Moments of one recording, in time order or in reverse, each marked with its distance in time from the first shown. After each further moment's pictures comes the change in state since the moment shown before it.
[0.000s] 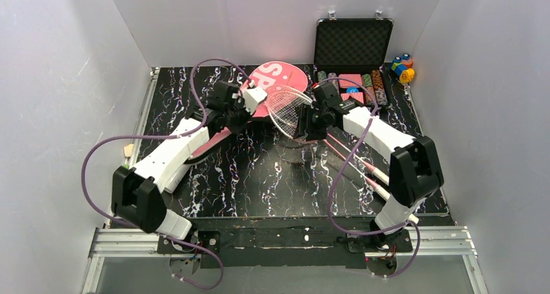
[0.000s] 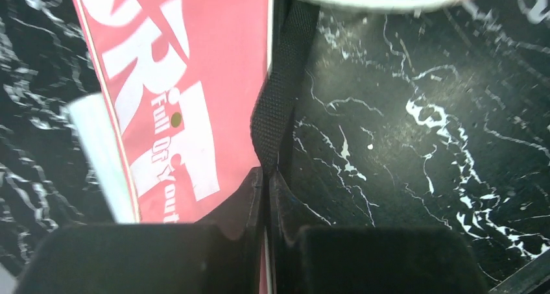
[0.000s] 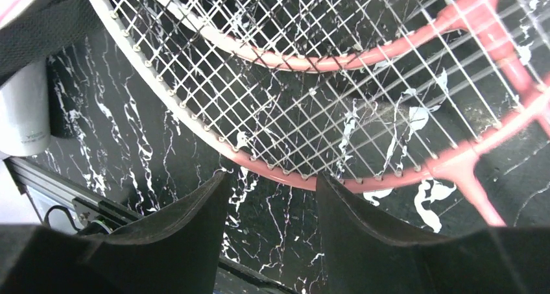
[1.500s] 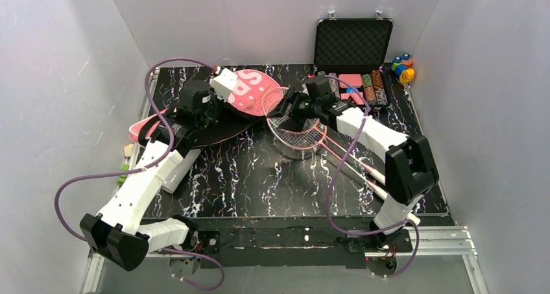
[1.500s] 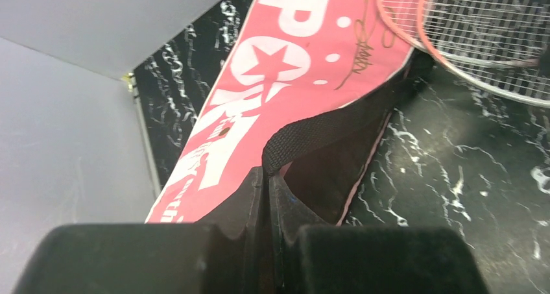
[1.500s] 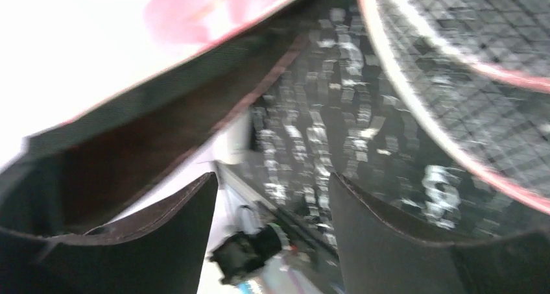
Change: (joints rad) left arm 0.031 -0.315 0.011 0.066 -0.406 0.016; right arm 0.040 0.039 0.021 0.277 -0.181 0.423
